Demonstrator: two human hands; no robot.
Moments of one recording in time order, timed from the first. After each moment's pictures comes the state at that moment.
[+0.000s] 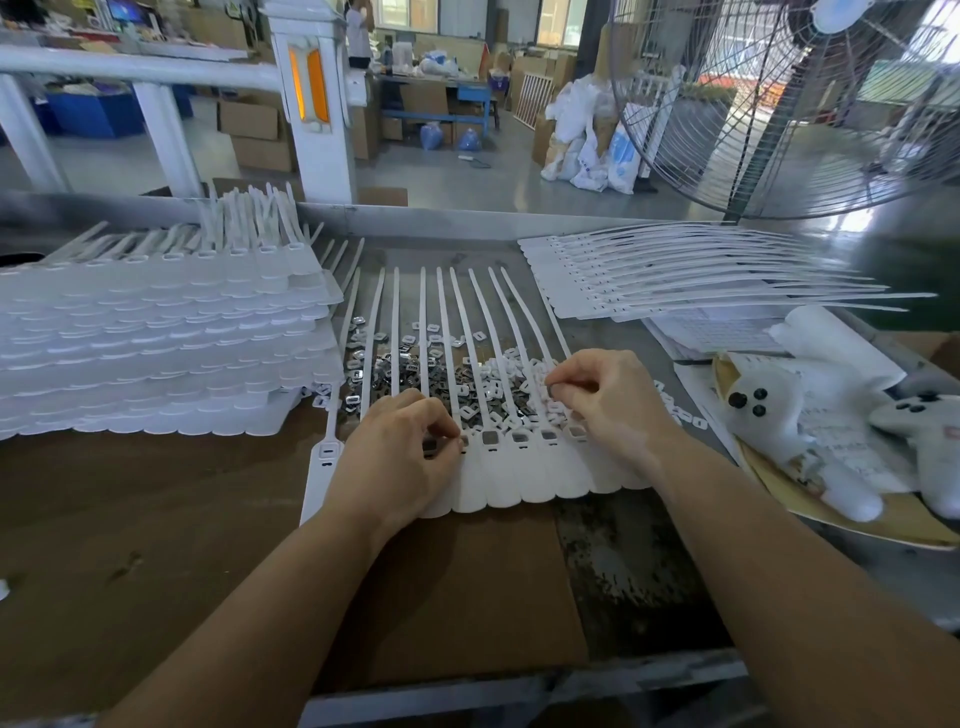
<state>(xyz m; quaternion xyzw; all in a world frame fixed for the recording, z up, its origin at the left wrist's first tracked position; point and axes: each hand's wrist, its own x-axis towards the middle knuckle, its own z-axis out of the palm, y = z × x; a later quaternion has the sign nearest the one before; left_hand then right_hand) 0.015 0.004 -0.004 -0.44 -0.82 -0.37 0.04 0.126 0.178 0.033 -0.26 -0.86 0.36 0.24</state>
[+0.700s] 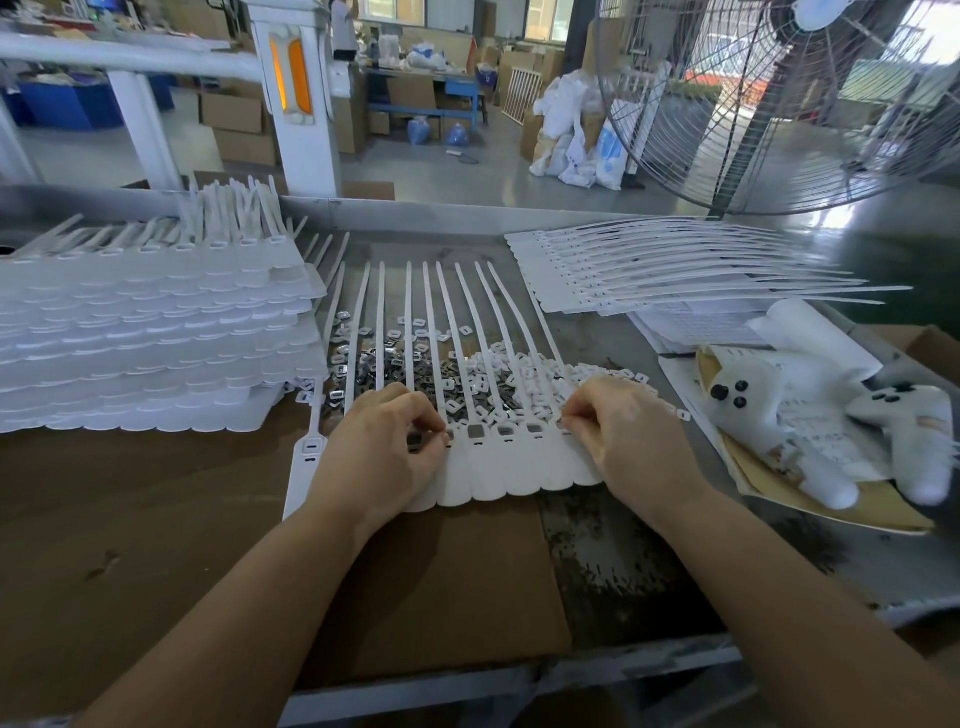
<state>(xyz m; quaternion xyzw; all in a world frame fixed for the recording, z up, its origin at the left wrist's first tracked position) 0.015 0.005 -0.004 -0.44 -0.82 -0.36 0.04 0.165 0.170 0.016 -0.22 -0.94 0.10 0.26</state>
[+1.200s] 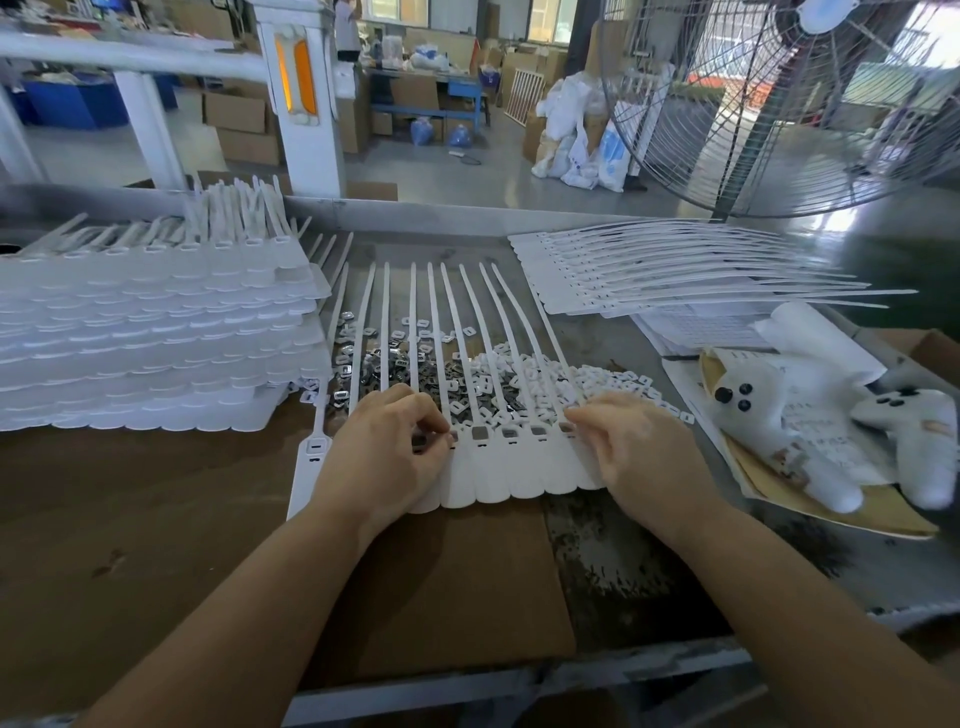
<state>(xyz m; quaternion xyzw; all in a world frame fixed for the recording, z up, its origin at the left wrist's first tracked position) 0.015 0.005 -0.004 -0.44 -0.82 -0.36 0.04 0.173 0.166 0.016 -0.18 -0.95 0.07 0.24</state>
